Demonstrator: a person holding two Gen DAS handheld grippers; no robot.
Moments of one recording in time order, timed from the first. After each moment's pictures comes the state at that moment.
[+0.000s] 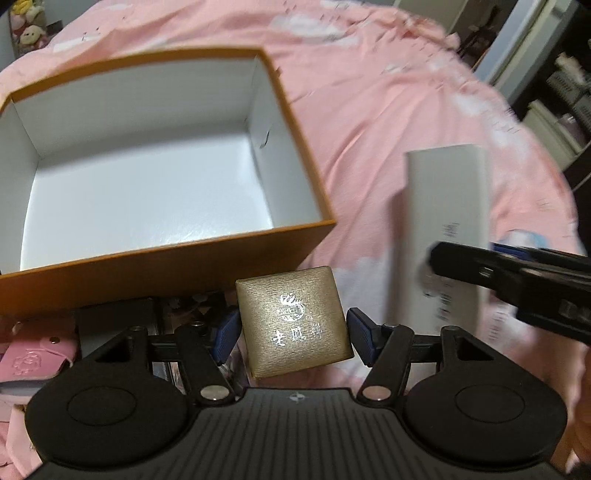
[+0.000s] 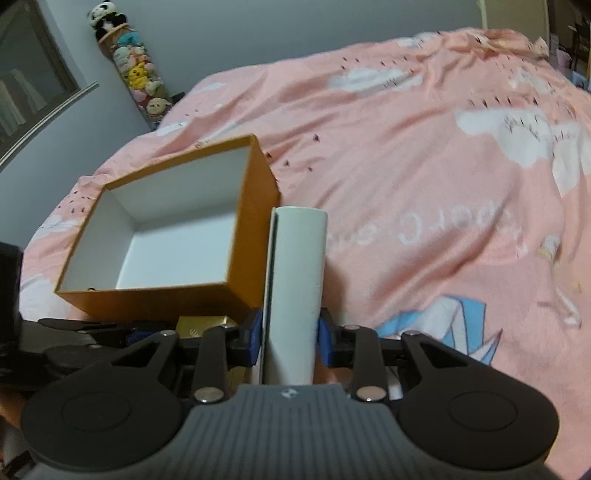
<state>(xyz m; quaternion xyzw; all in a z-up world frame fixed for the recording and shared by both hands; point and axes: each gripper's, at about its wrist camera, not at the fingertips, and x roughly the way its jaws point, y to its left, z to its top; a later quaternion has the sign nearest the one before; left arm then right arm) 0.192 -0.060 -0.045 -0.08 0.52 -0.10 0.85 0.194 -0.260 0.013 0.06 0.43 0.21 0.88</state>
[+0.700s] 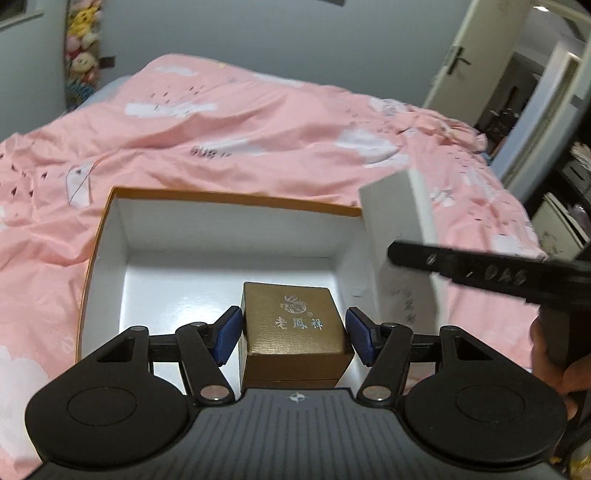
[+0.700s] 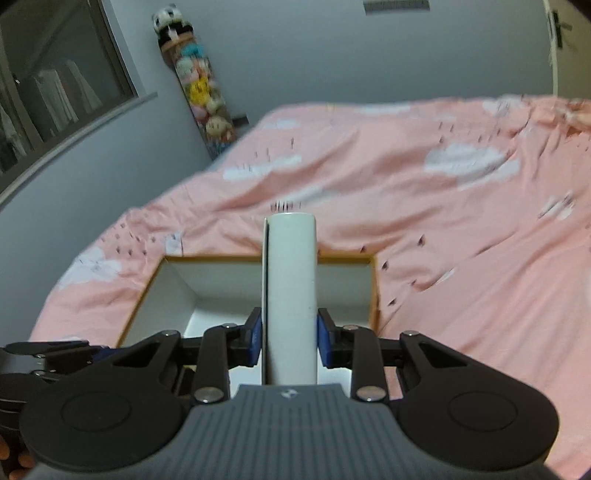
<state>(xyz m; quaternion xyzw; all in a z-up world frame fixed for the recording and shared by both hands) 0.203 0.029 0.024 -0.13 0.42 -0.03 0.90 0.289 -0.139 0.065 0.04 0.38 0.30 0.87</state>
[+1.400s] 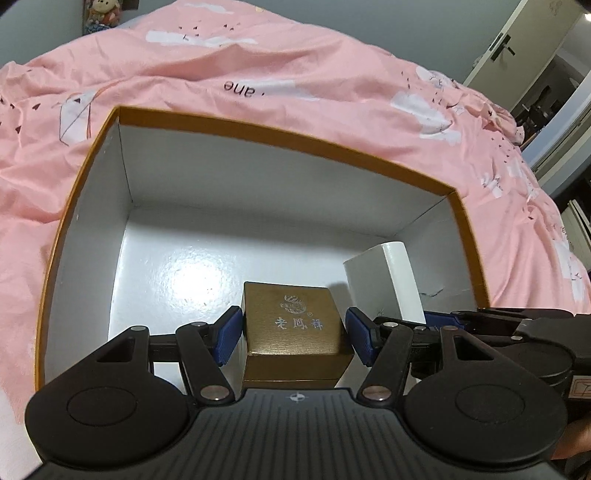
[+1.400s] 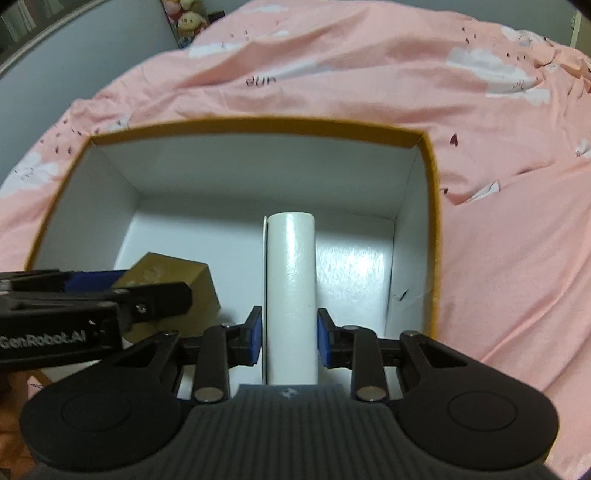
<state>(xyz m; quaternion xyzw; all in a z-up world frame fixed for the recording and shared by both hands) 0.240 0.067 -0.044 -0.17 0.49 -0.01 0.86 0.326 -0.073 -0.031 -0.06 0.51 0.26 0.82</state>
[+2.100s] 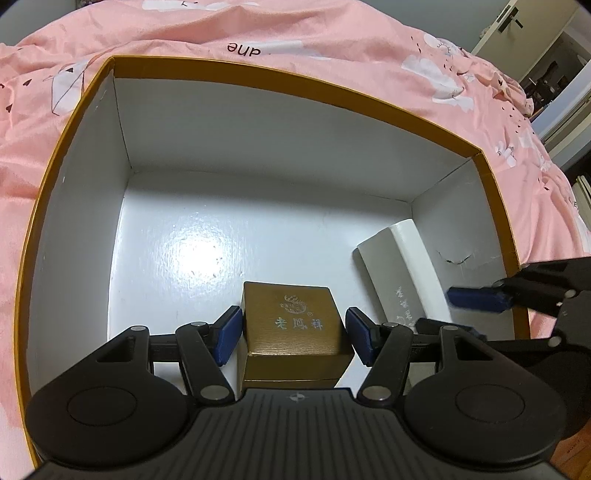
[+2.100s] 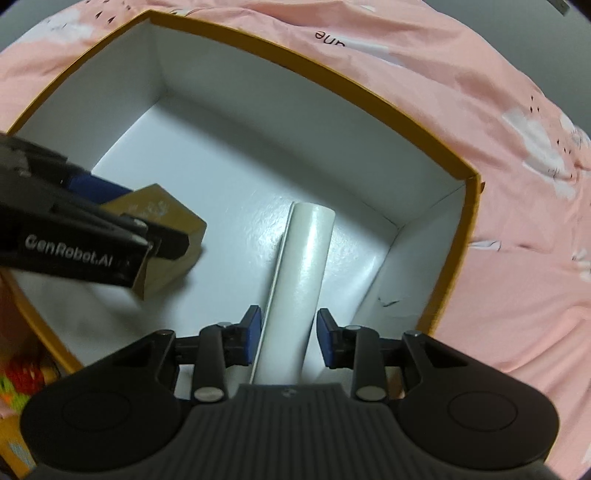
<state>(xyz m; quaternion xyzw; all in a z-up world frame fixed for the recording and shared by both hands) 0.241 0.072 -0.062 -0.16 0.53 -0.02 0.83 0.309 -0.049 -0.034 -0.29 0.49 0.29 0.77</state>
